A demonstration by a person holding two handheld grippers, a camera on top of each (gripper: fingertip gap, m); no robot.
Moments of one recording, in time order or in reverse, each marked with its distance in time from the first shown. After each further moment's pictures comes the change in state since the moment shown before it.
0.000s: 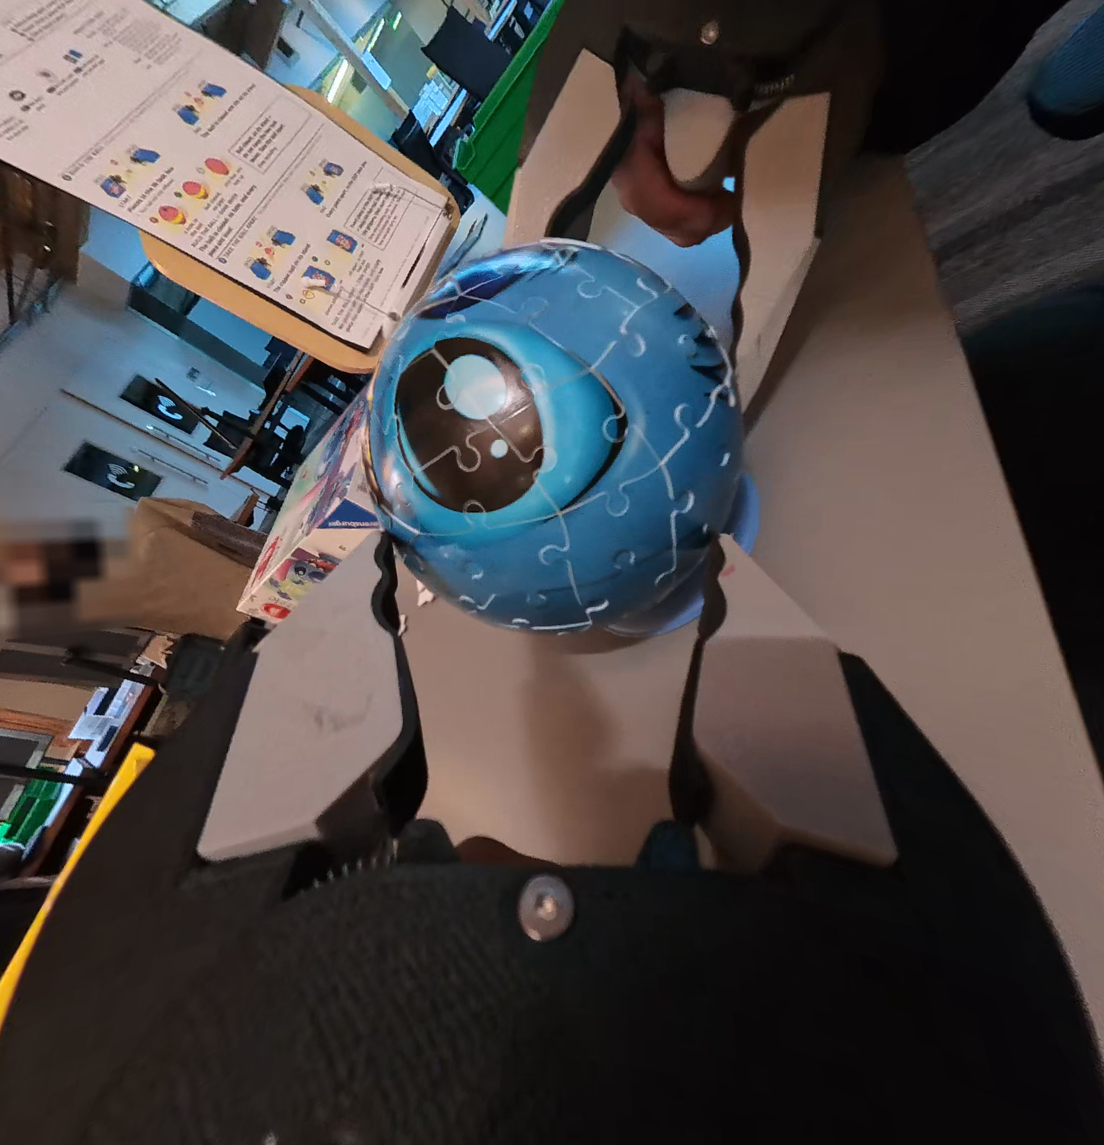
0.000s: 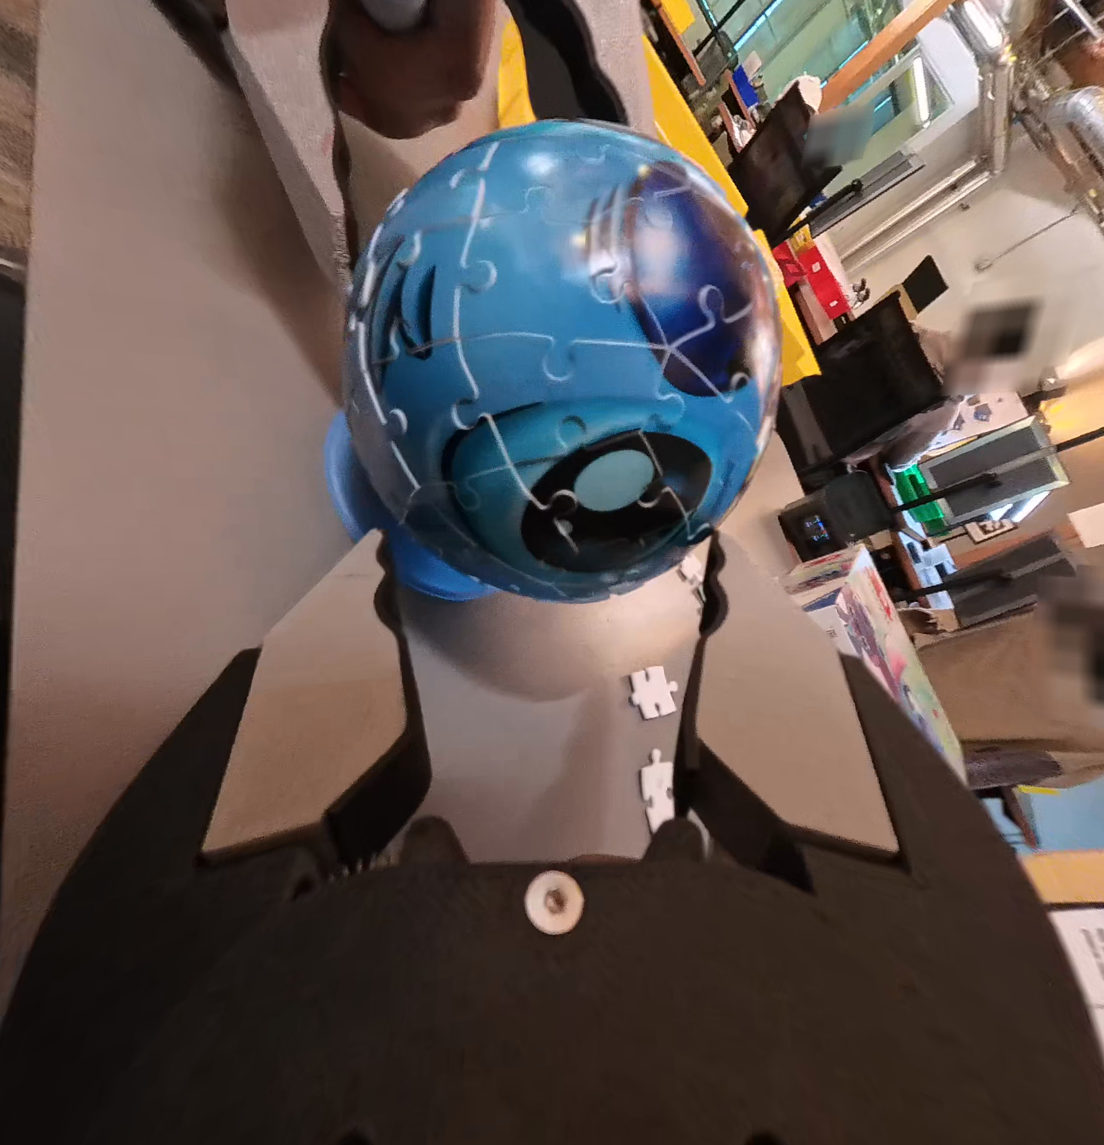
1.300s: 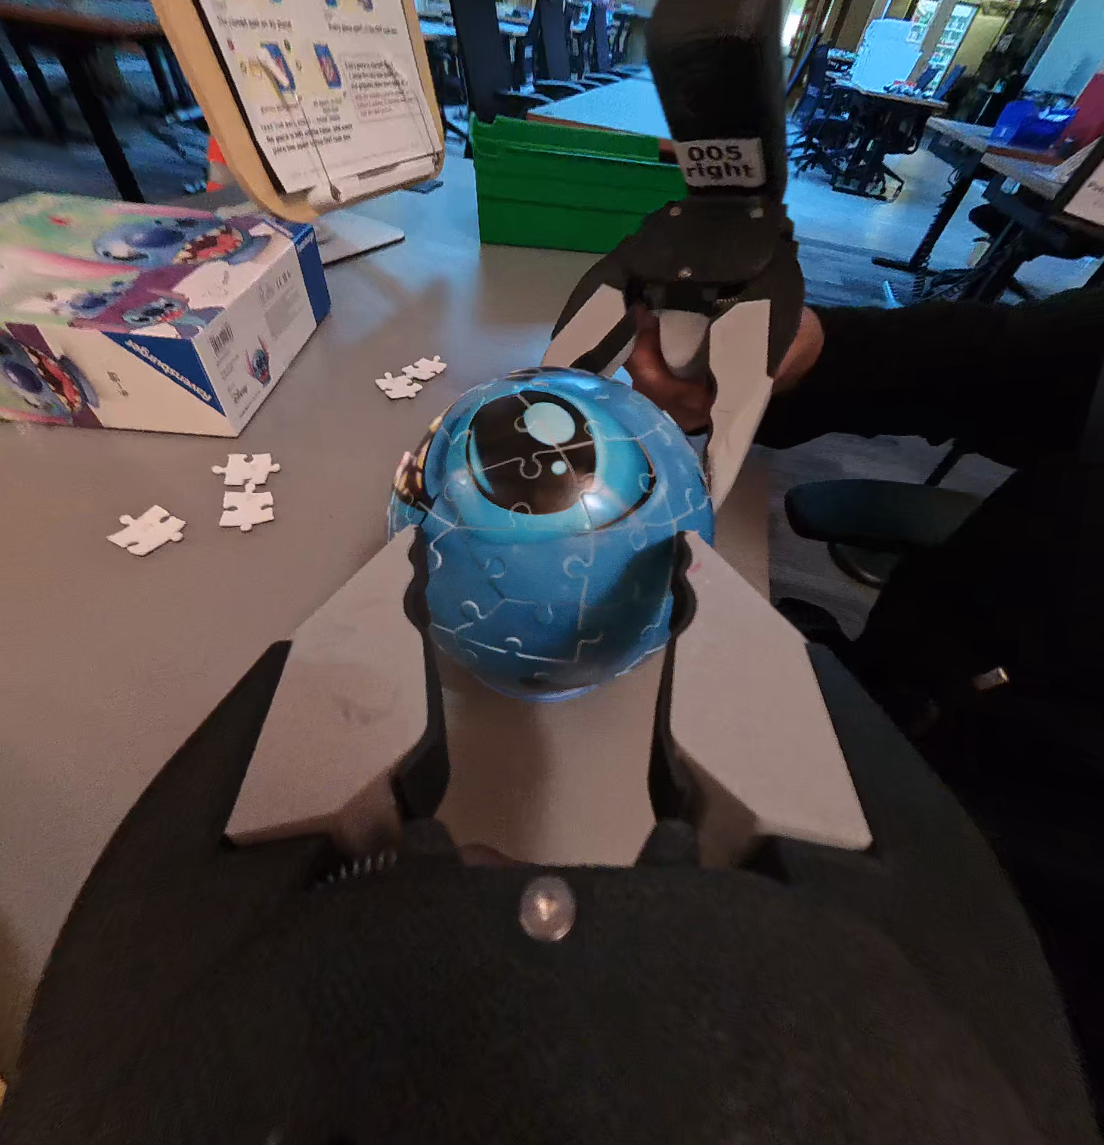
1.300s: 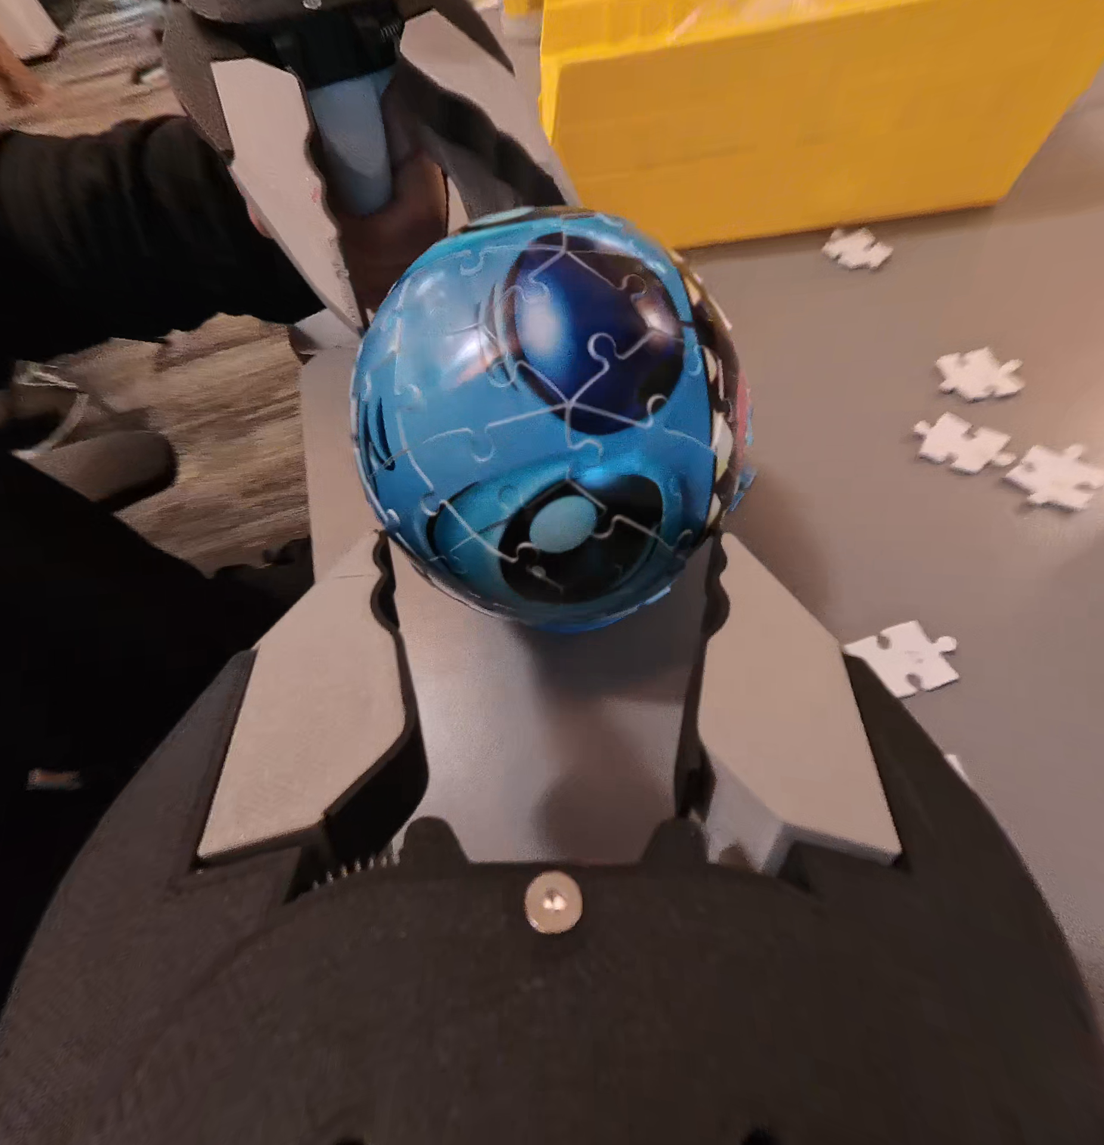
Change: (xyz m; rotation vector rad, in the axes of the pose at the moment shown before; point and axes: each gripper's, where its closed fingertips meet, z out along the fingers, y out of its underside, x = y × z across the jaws) left arm -0.033 -0.016 -0.001 0.064 0.234 -0.823; right arm 0.005 -0.014 -0.004 0.006 -0.418 0.733
